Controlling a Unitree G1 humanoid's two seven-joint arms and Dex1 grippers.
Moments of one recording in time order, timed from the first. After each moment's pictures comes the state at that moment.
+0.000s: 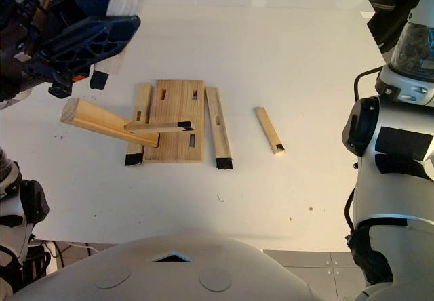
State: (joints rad) left arm -0.53 0.65 0.28 -0.54 -1.31 0.86 -0.70; right arm -1.19 -0.64 -0.12 0.12 1.01 0.96 1.32
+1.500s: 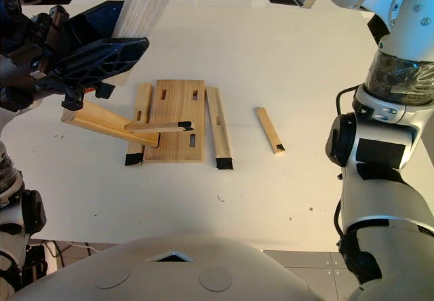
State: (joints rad) left arm -0.46 0.65 0.24 -0.55 -1.28 0.73 -0.74; right arm -1.07 -0.56 -0.16 0.01 1.11 1.08 1.19
